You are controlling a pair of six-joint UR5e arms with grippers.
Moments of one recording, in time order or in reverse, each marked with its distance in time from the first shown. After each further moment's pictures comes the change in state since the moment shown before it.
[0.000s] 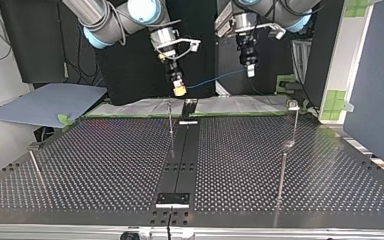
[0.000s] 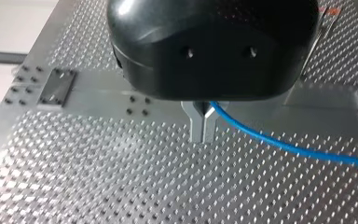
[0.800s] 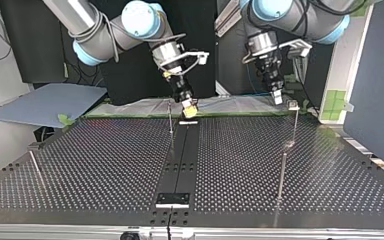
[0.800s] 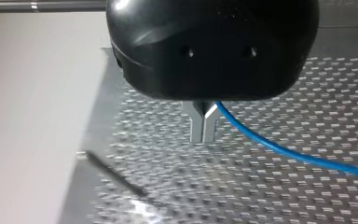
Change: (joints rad) left arm 0.150 0.233 0.175 -0.232 0.020 -0.013; right arm -0.001 -0.034 -0.217 0.158 -0.107 0.004
